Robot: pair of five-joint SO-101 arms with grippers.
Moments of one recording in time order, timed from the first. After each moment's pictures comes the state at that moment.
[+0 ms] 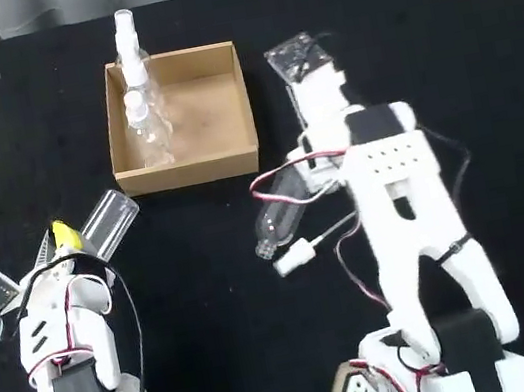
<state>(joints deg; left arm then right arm) -17.5 -104.0 96.1 33.0 28.6 -5.8 -16.3 23.7 69.5 14.1</state>
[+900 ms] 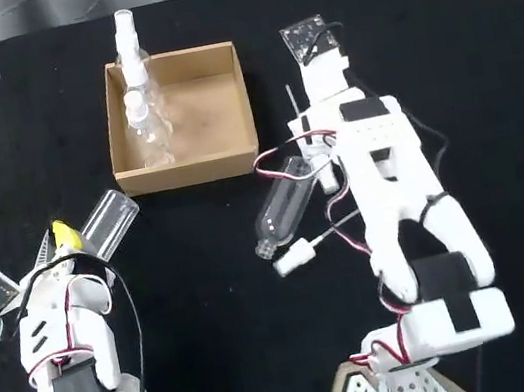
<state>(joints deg) -17.5 -104.0 96.1 33.0 28.6 -3.2 1.9 21.5 46.4 9.9</state>
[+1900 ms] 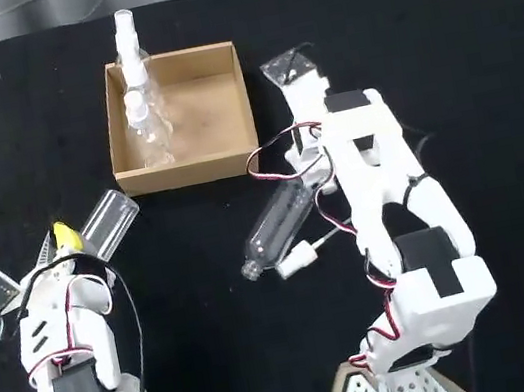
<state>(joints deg) -17.5 -104.0 96.1 33.7 28.6 -5.1 9.5 16.2 63.3 17.2</state>
